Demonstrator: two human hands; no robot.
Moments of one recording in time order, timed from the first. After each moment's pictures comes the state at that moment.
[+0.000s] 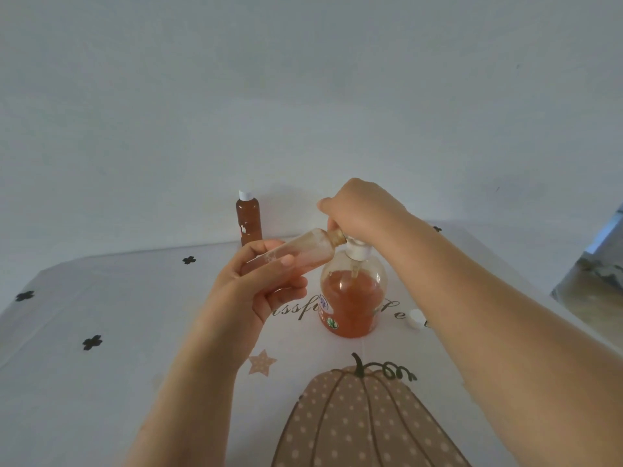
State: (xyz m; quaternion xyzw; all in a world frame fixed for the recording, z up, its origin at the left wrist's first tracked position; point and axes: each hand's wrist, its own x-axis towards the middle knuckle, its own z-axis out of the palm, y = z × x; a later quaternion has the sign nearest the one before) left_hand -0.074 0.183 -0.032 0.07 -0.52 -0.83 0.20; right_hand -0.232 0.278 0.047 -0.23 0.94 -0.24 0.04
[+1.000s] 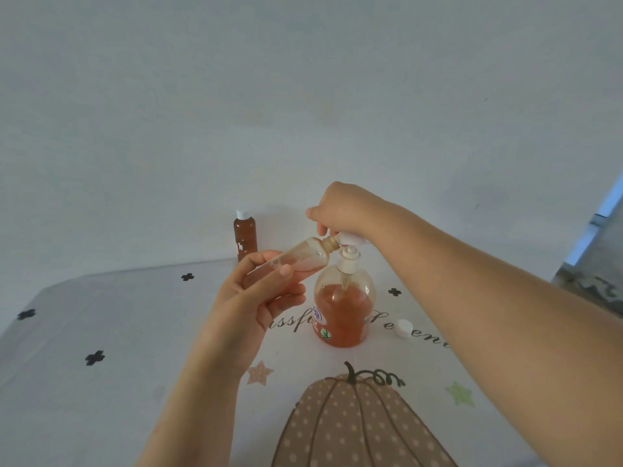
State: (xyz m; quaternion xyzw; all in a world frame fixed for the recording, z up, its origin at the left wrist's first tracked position) left_hand -0.071 0.189 -0.026 0.04 -0.50 -0.84 0.22; right_hand -0.229 0.273 0.078 -0.28 0.94 -0.17 0.07
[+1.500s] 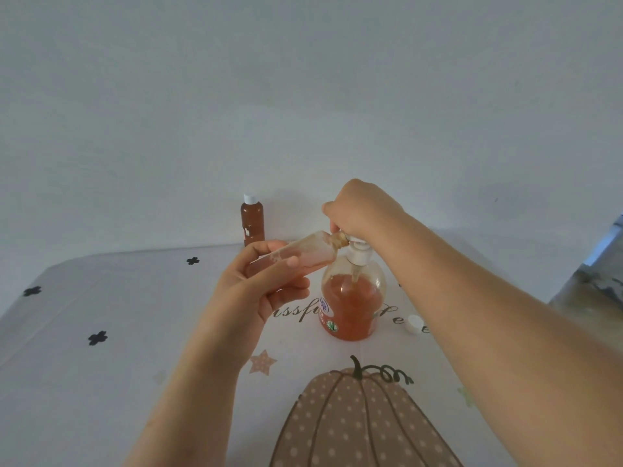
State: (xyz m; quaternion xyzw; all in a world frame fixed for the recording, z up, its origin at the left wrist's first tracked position) left_hand -0.071 0.186 -0.027 0.06 -0.53 -0.82 0.22; right_hand -0.235 0.272 0.056 -0.22 0.95 -0.21 0.04
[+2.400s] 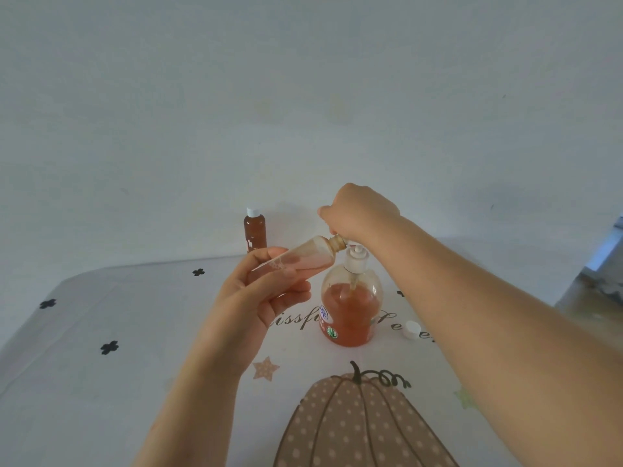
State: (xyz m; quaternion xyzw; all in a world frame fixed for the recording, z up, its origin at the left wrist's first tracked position) left_hand -0.063 0.191 -0.018 0.04 -0.51 -0.83 0.22; right_hand -0.221 0.277 0.071 -0.24 0.95 -0.19 0.00
